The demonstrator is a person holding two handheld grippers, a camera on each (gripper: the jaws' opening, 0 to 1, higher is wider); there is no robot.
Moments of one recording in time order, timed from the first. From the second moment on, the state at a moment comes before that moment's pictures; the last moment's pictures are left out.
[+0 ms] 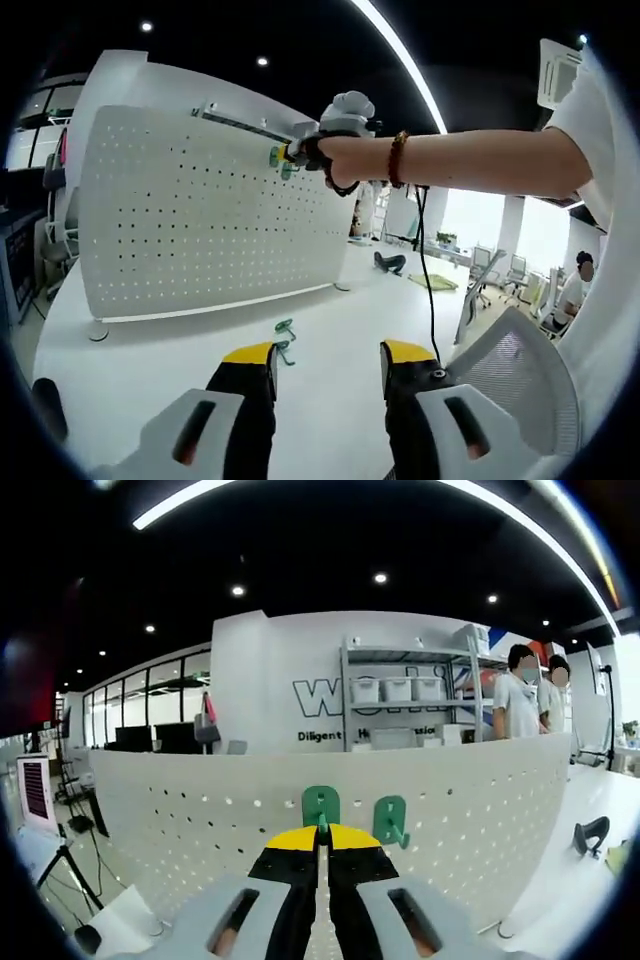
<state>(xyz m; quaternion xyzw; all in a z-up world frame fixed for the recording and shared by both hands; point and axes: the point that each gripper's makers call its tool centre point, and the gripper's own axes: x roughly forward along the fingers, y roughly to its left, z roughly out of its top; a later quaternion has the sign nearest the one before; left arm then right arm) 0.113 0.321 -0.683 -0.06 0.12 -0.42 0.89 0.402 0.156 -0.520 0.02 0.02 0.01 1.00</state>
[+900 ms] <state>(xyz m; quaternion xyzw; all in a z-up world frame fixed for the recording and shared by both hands) 0.116 0.321 -0.685 -0.06 0.13 -0.43 0.89 0.413 0.158 -0.537 0.01 0.05 0.01 1.00</state>
